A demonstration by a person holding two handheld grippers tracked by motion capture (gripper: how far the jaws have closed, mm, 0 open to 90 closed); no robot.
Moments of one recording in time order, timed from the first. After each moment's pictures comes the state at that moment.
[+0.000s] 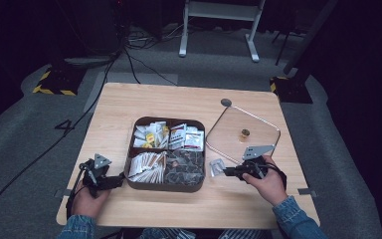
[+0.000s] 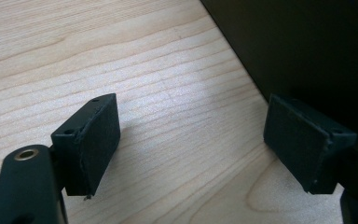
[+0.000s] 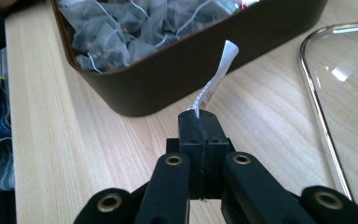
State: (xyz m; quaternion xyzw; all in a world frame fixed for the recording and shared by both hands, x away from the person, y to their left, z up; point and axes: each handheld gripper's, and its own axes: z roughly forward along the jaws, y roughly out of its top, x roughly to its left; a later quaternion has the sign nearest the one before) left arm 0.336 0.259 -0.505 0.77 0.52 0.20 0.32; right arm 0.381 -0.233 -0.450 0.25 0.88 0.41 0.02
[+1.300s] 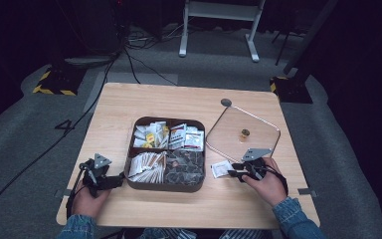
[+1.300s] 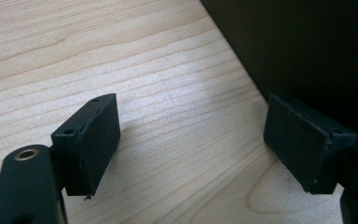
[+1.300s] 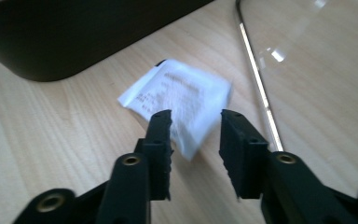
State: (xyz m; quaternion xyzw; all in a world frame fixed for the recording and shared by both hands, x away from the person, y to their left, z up) left arm 0.336 0.259 -0.505 0.77 0.52 0.20 0.32; right arm 0.387 -0.242 -0.473 0.29 0.89 0.34 0.11
